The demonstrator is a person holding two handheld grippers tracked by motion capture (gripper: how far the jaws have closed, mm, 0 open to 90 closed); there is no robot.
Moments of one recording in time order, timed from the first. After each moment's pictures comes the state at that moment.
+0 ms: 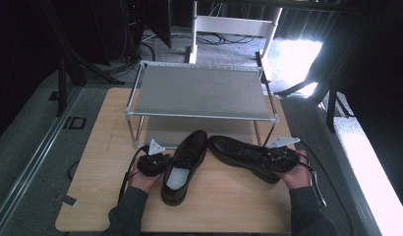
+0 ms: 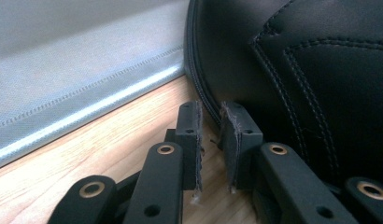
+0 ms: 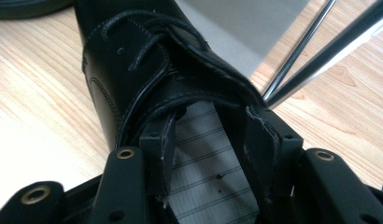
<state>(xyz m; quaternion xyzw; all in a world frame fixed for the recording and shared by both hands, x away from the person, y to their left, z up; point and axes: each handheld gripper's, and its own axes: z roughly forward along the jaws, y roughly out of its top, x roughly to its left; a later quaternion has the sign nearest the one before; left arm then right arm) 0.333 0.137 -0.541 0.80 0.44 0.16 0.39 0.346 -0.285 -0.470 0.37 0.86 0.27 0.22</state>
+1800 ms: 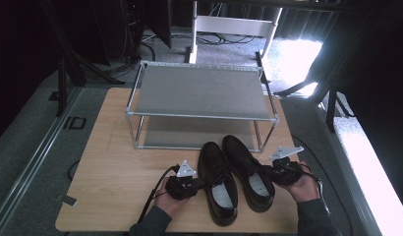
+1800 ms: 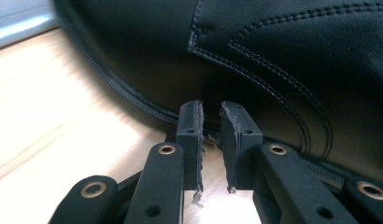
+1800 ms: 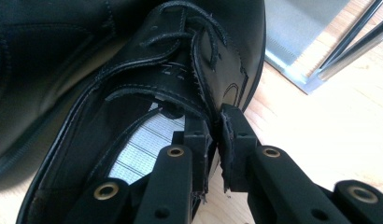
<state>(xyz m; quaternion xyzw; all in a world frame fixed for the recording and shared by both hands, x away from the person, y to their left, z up) 0.277 0.044 -0.543 0.83 0.35 0.05 0.43 0.311 -0.285 -0.465 0.36 0.88 0.27 0.14</state>
